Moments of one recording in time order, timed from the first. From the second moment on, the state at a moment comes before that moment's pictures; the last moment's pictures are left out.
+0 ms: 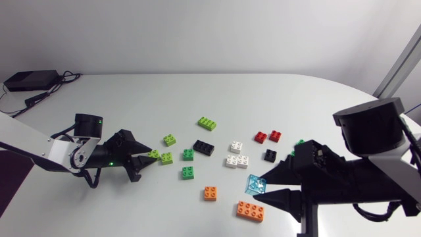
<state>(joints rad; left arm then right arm) -0.02 1.81 0.62 0.32 0.62 0.78 0.49 0.87 0.59 -0.50 -0.52 -0.54</state>
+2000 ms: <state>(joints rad) -0.08 1.18 0.55 -0.05 0.38 0.64 0.30 1.56 0.54 0.06 -0.26 -0.68</state>
